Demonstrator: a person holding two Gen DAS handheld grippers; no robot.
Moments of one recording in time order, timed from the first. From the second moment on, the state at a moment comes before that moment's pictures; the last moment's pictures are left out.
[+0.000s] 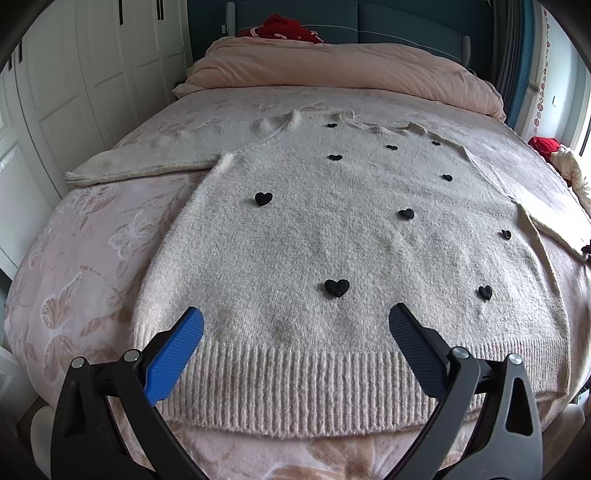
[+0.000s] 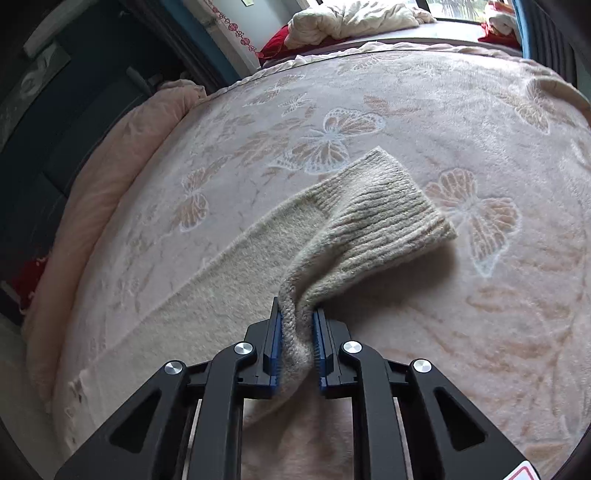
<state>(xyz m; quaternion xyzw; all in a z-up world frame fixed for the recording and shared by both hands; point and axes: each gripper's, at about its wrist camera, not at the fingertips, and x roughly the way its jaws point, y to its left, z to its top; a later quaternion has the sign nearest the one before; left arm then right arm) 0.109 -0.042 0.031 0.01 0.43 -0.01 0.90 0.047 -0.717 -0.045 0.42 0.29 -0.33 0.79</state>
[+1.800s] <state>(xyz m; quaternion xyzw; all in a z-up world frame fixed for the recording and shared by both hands) 0.395 -0.002 0.025 -0.25 0.41 -0.12 0.87 0.233 -0.431 -0.032 0.36 0.37 -0.05 0.85</state>
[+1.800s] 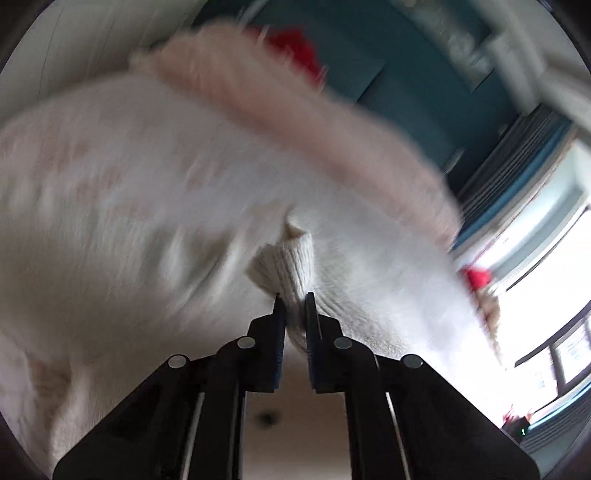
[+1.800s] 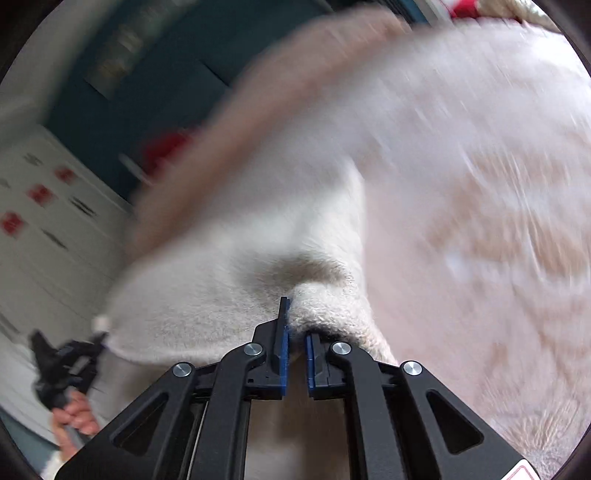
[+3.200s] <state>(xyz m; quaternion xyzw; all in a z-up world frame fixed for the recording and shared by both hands) 0.292 0.150 0.002 -0.41 0.30 -0.01 0.86 0.193 -0.328 0.014 0.16 0.40 -0.12 0.89</state>
